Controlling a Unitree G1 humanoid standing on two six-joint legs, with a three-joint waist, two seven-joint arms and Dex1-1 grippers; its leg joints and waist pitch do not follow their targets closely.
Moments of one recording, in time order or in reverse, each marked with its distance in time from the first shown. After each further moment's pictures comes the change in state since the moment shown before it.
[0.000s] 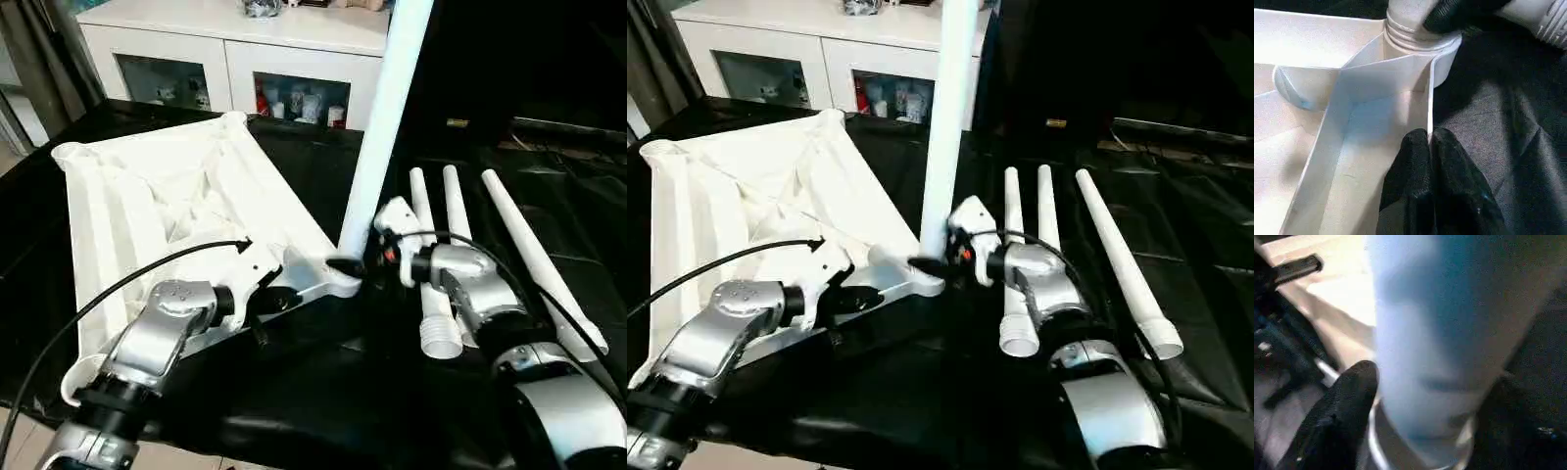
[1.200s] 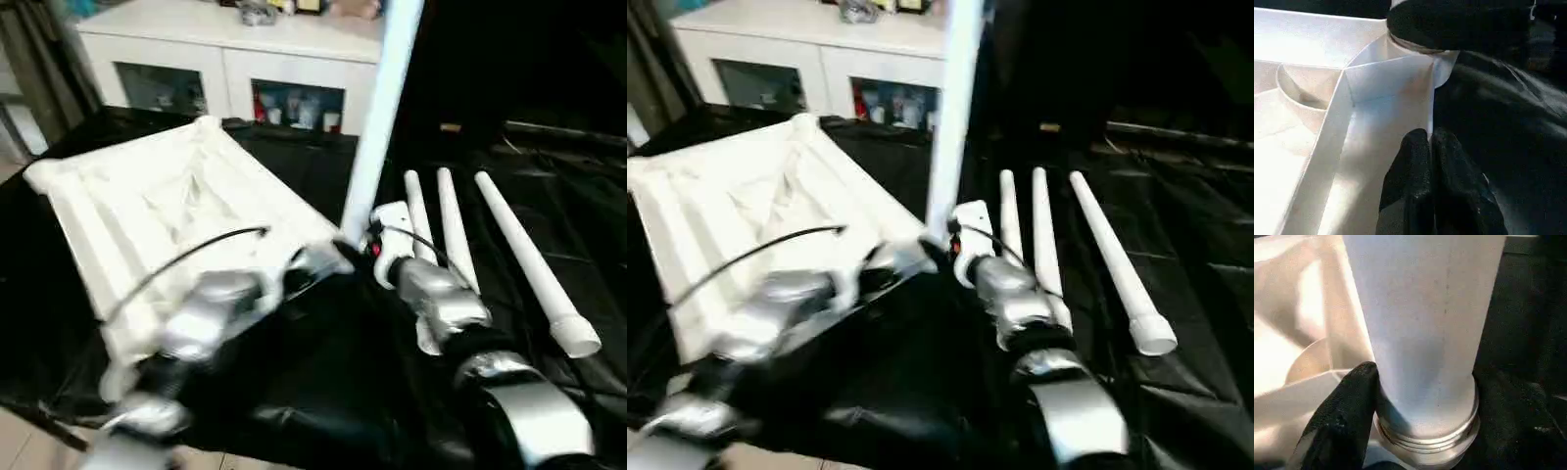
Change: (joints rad) left arm -0.196 -0.291 0.027 0.273 0.086 0.066 0.376; right arm -0.049 0.232 -0.189 0.117 0.043 0.096 -0.839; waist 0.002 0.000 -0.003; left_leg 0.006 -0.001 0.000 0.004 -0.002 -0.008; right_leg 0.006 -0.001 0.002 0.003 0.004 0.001
